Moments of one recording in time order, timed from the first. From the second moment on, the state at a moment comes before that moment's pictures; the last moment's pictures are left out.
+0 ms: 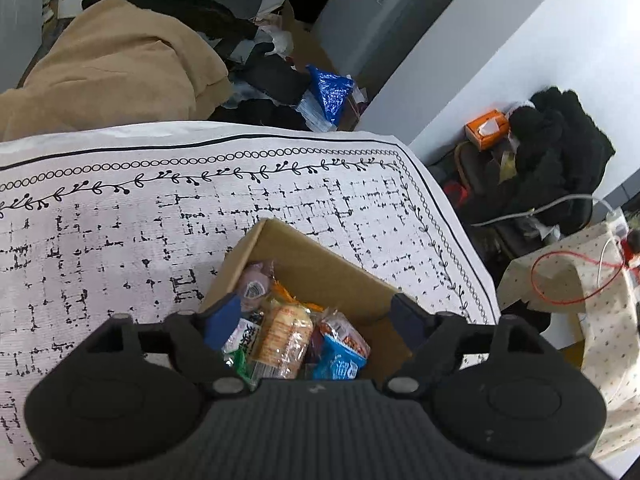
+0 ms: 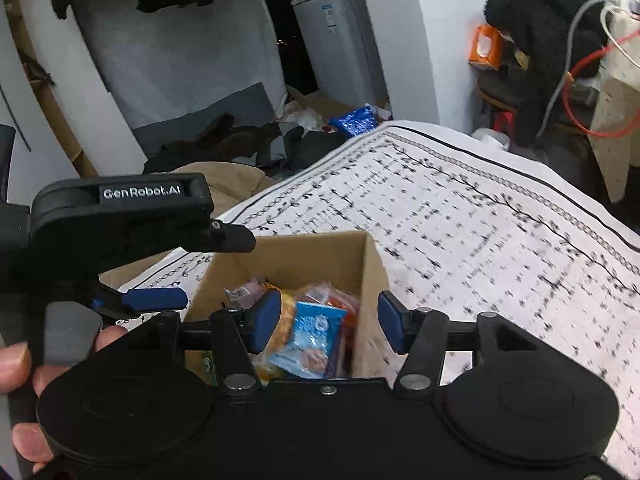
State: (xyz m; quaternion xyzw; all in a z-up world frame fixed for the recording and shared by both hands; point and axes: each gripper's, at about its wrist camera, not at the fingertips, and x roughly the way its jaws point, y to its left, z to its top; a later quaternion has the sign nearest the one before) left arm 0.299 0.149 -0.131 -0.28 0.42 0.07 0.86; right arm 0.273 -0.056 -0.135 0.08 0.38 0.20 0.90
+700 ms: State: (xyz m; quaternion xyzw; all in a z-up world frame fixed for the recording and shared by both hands) left arm 0.241 0.123 -0.069 -0.22 0.43 0.10 0.87; right arm 0.240 -0.098 -0.087 0.09 0.38 0.24 0.89
